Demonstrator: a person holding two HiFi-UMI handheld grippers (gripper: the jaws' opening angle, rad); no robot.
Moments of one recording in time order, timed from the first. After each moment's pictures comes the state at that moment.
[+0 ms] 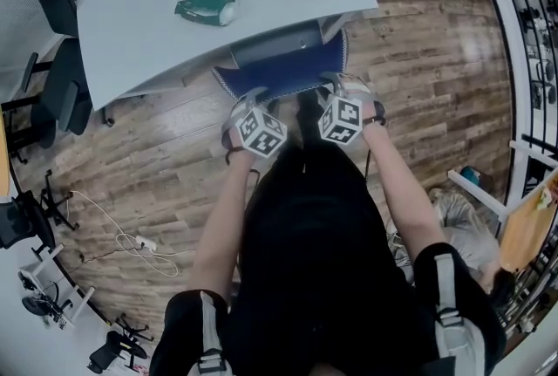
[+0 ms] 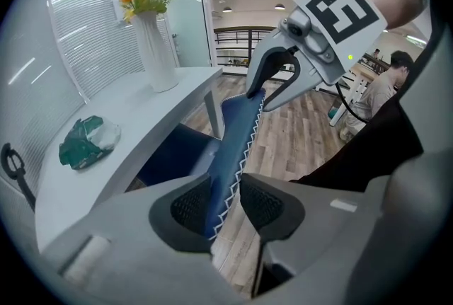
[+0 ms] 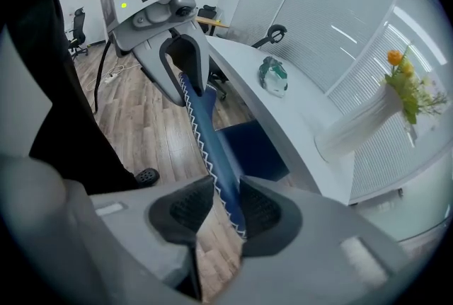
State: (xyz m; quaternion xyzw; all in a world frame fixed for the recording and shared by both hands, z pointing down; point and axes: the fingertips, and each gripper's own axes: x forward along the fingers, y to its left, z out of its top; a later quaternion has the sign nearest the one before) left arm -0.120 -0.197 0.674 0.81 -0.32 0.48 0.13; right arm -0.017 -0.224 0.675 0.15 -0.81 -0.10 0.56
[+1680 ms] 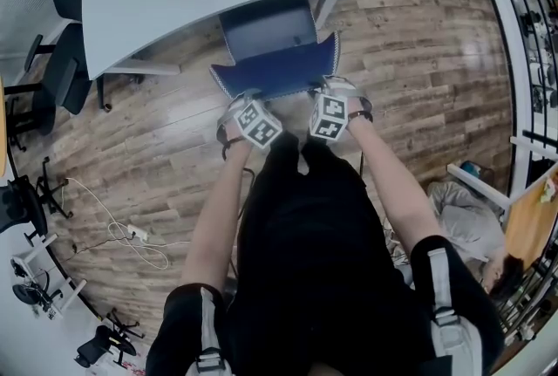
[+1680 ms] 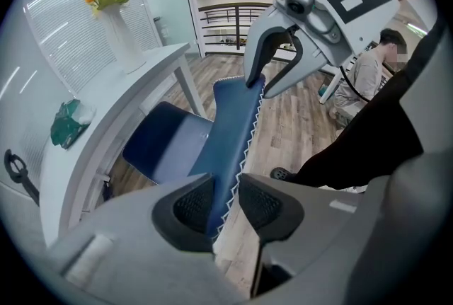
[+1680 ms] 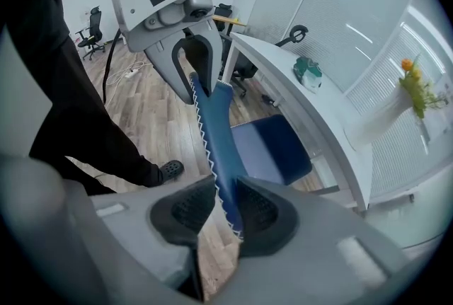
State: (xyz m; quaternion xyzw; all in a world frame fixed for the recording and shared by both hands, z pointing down) left arm -0.096 -0.078 0.712 0.77 -0.28 0.55 0.13; right arm 0.006 -0.103 0.707 0.10 -0.81 -0.10 0.57
